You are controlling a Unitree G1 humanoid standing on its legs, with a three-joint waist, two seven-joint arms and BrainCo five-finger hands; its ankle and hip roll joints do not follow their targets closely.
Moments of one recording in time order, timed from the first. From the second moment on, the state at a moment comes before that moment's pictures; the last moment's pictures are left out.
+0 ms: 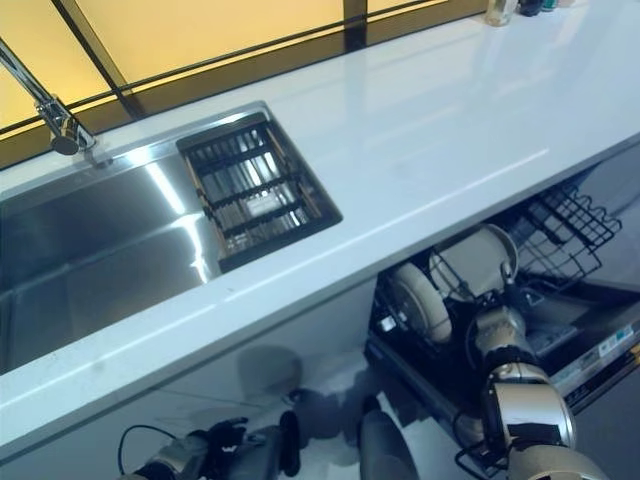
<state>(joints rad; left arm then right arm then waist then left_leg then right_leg) -0.18 0.25 -0.49 1.15 -0.25 0.12 -0.11 -0.64 -0.48 -0.10 1.18 1.14 -0.13 -0.36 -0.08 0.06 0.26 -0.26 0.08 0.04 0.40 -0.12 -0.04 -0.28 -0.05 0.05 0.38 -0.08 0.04</state>
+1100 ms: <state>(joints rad) -0.24 0.26 -0.49 1.16 -0.28 0.11 -0.09 -0.79 -0.41 -0.06 1.06 1.29 -0.21 -0.25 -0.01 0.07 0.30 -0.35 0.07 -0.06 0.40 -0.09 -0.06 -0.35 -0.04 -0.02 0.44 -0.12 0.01</state>
